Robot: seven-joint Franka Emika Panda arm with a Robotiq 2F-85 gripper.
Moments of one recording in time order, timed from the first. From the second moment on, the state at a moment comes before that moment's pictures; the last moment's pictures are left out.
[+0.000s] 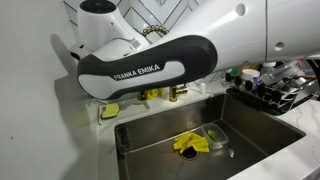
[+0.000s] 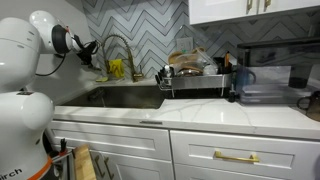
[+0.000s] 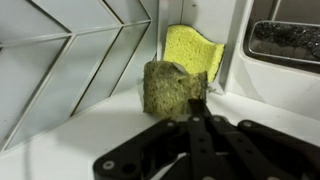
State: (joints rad) arm 1.05 0.68 0.24 -1.14 -0.50 2.40 -0.89
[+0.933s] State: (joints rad) arm 1.01 0.48 0.26 -1.43 -0.39 2.43 -0.67
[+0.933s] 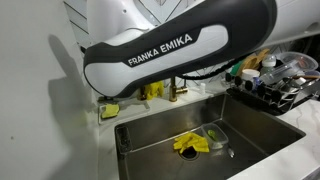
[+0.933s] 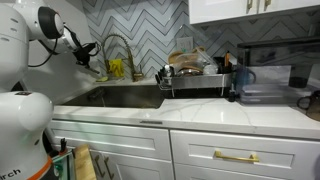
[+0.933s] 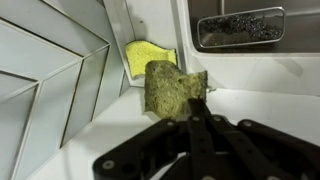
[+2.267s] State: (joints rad) arm 0.87 0.42 0.36 -1.55 -0.05 2.46 -0.14
